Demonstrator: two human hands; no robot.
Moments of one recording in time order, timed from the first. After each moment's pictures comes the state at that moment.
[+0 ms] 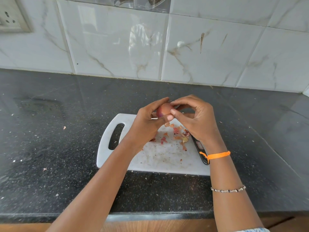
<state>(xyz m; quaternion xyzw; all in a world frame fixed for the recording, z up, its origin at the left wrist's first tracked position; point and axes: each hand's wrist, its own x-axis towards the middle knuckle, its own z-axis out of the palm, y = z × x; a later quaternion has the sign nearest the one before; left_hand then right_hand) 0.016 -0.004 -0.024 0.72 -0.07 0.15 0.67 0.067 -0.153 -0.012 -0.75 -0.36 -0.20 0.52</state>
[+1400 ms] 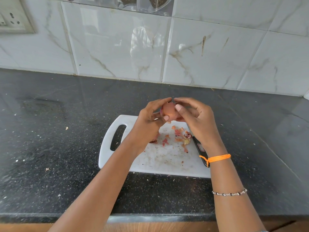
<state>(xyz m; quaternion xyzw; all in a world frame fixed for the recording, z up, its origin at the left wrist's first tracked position) 0.015 0.000 -0.025 0.70 -0.08 0.14 0.69 0.064 -0.149 -0.010 -0.76 -0.27 -0.13 0.57</state>
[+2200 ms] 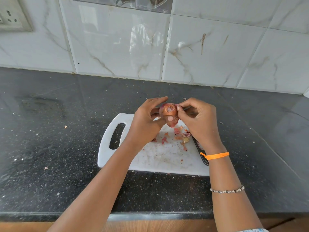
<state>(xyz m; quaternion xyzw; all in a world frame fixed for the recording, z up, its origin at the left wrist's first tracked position) 0.017 -0.004 -0.024 0.74 -0.07 0.22 0.63 0.061 -0.149 -0.011 -0.78 -0.30 -0.25 0.48</state>
